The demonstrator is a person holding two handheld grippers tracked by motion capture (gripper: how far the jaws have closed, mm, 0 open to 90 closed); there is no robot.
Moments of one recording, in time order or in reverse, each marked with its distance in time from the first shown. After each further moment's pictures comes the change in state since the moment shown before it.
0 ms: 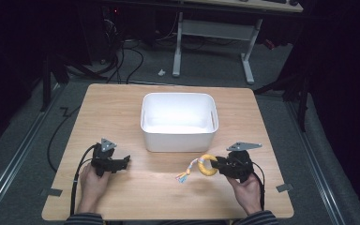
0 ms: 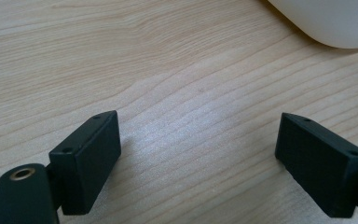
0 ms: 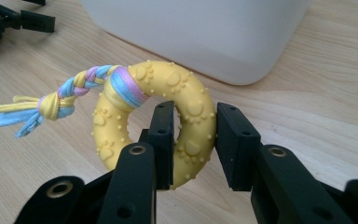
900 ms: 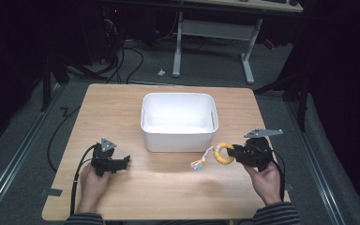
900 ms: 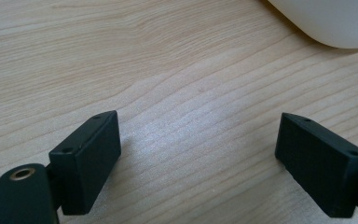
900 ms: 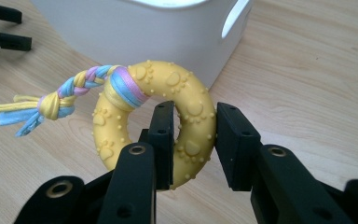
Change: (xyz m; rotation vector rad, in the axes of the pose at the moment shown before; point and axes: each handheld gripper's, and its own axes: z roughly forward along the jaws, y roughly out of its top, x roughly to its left) left arm 0.000 0.000 0.000 0.000 0.000 0.001; right arm -0.026 0.030 -0.048 -0.001 -0.088 -0.014
